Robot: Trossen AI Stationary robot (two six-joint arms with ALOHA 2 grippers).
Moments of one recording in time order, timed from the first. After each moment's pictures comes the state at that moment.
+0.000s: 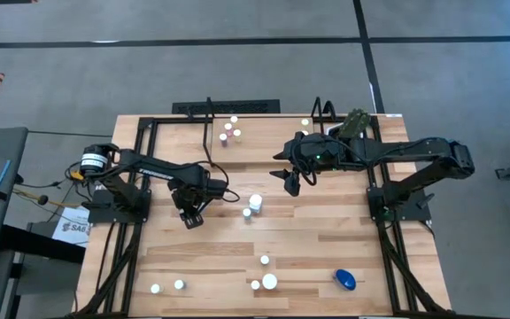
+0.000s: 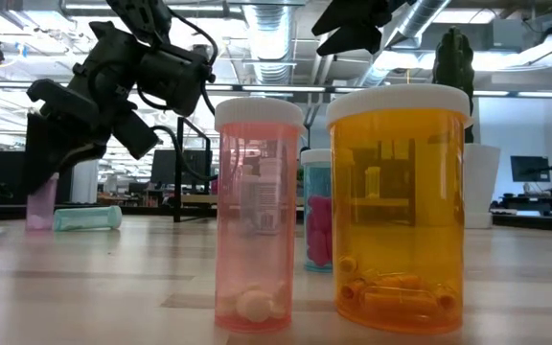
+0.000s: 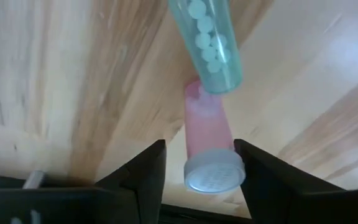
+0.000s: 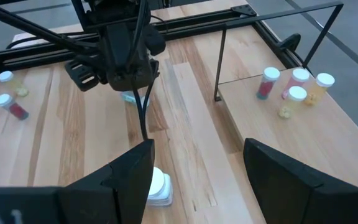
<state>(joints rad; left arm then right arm) 0.03 1.65 0.96 -1.18 0.22 -0.41 -0.06 1.35 1.19 -0.38 0.14 0.15</state>
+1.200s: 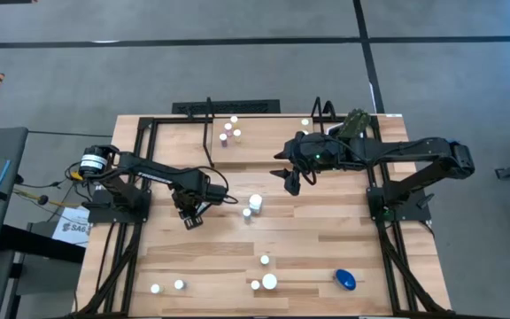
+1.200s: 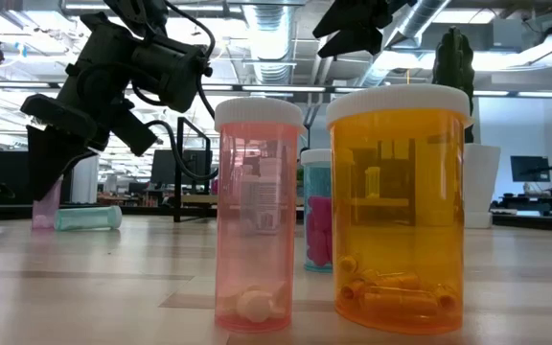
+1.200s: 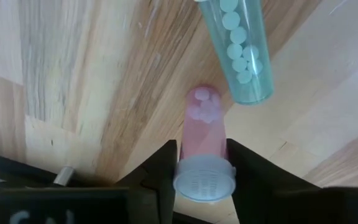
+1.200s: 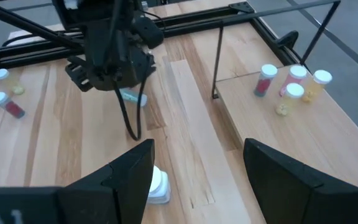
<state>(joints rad) -0.03 1.65 0.96 -1.19 0.09 -0.49 -0.06 1.35 1.19 -0.39 0.14 0.15</state>
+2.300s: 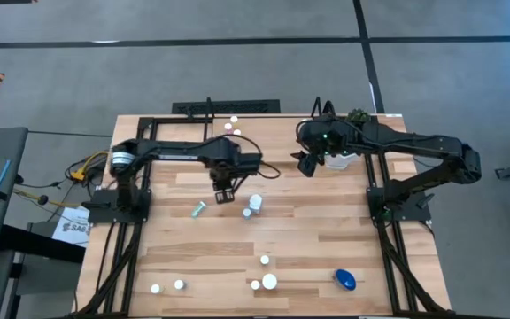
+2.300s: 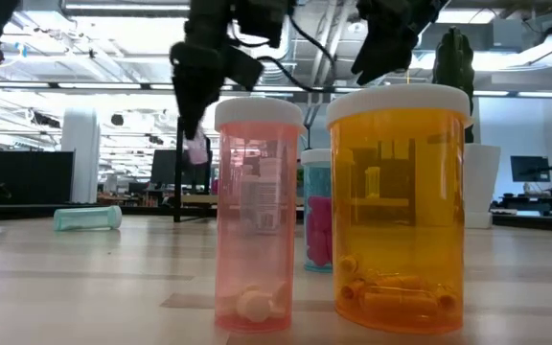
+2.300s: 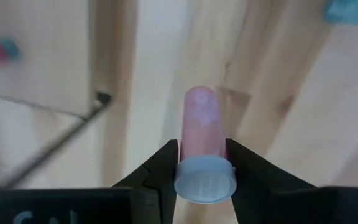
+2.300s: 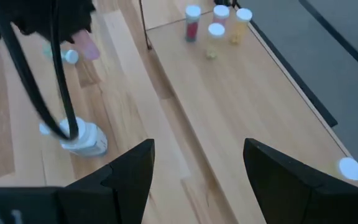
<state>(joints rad) 0.11 1.90 1.67 -1.43 -0.13 -0.12 -0.24 1.26 1.19 -0.66 0.14 0.10</state>
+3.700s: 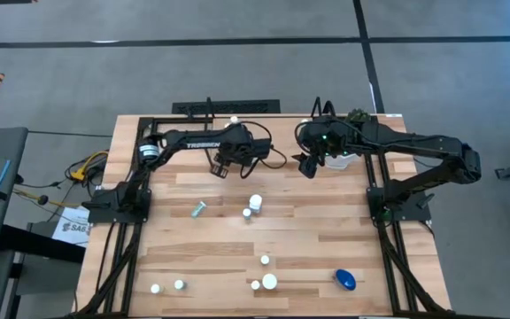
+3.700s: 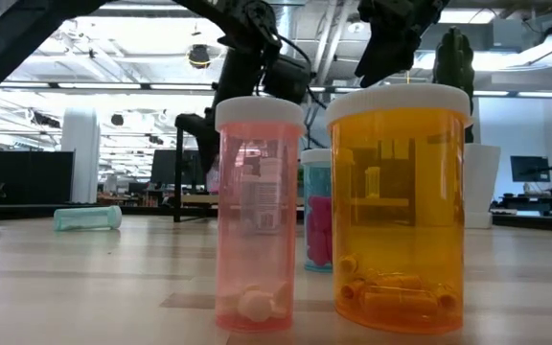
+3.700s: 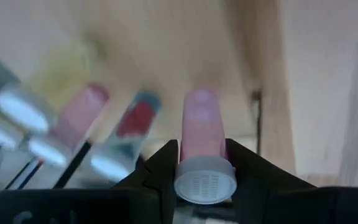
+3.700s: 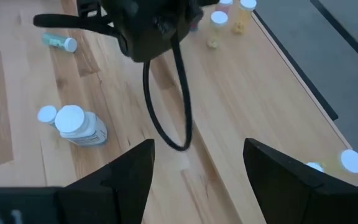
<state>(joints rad) 0.27 2.13 1.80 -1.45 -0.52 0.54 -0.24 1.26 1.19 -0.69 0.13 0.10</state>
